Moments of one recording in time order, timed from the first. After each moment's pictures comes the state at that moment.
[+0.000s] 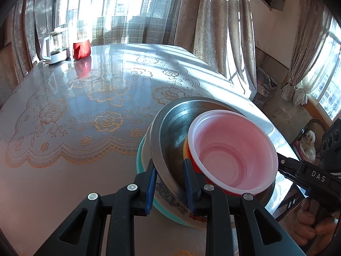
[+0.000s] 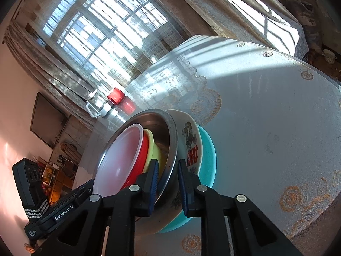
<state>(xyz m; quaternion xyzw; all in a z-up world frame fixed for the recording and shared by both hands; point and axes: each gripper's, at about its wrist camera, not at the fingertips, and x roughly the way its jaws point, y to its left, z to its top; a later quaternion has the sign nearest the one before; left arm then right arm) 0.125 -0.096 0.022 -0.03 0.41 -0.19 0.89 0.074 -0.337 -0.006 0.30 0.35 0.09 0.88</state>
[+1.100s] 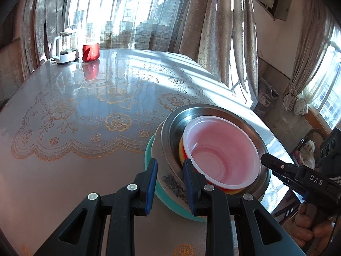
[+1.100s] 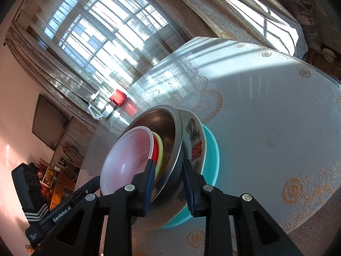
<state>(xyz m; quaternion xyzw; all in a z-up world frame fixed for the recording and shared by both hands) 0.109 -0.079 0.029 -0.05 0.39 -0.18 0.90 0.064 -0.339 -0.008 0.30 0.35 0.09 0.88</state>
